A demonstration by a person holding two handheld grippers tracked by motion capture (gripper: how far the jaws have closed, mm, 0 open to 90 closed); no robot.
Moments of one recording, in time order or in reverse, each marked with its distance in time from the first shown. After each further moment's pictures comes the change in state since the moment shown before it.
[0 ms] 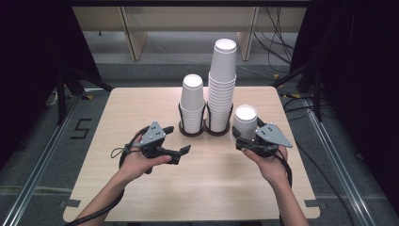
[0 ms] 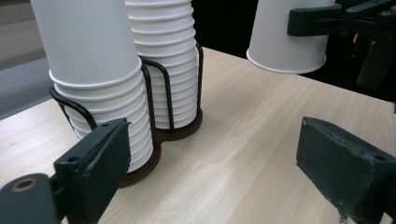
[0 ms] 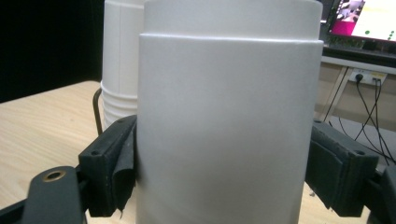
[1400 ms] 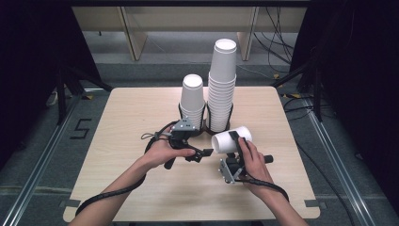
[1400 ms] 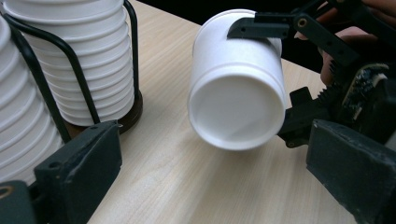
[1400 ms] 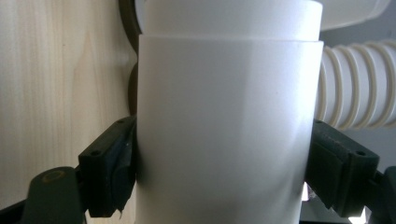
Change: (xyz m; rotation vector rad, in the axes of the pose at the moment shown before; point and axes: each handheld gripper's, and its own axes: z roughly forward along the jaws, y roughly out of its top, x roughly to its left) left arm -0.011 0.017 0.073 0.170 -0.233 -0.043; right arm 0.054 -0.056 0.018 0.134 -0.081 -1.347
